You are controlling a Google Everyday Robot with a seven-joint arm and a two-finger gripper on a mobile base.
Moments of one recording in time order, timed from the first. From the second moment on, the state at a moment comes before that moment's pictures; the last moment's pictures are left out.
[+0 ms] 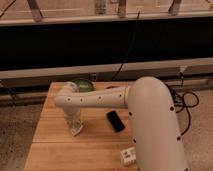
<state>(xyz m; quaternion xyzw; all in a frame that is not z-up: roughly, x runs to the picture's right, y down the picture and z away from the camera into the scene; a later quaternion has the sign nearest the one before) -0.158 0.197 0.841 -0.20 -0.30 -0.74 0.57</state>
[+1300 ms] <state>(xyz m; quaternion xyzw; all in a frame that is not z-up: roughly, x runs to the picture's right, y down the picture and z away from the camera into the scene) -0.094 0.217 0.822 -0.21 -0.30 -0.72 0.59</state>
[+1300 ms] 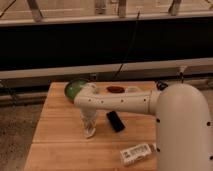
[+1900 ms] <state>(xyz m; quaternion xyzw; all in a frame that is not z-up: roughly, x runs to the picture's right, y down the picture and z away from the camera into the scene) -0.091 0.233 0.812 -0.22 -0.30 -0.71 0.60</state>
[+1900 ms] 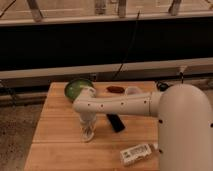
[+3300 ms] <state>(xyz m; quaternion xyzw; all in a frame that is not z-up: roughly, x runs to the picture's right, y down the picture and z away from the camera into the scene) -0.063 0.219 0.813 -0.22 -0.30 -0.69 0.62</state>
